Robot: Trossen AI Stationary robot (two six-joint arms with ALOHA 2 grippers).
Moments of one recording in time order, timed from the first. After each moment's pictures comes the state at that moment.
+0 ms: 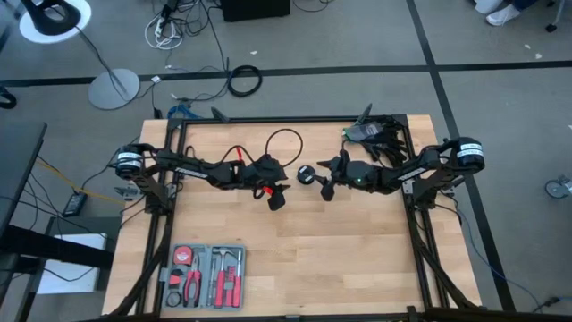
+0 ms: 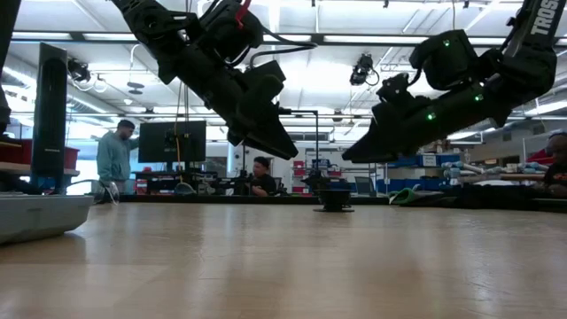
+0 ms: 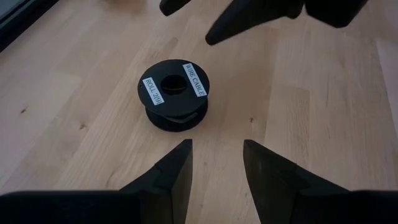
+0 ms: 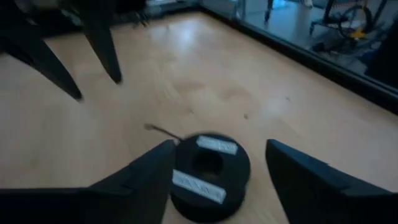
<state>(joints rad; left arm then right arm) 0.09 1.68 0.90 0.14 -0.15 -0.14 -0.13 1.53 0.35 0.83 0.32 0.15</state>
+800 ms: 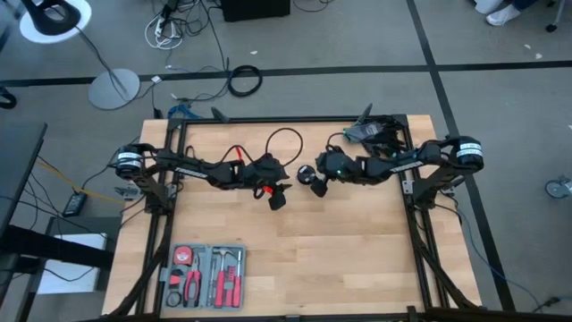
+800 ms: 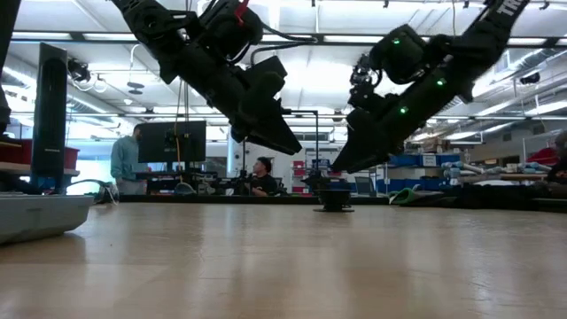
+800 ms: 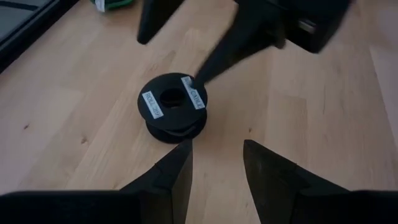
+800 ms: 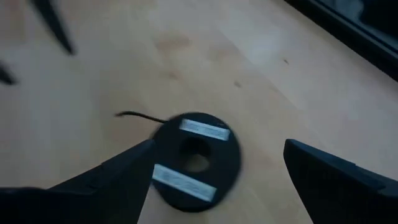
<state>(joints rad) 0.09 1.68 0.90 0.17 -0.15 -0.11 -0.16 1.54 0.62 0.26 0.31 0.20</state>
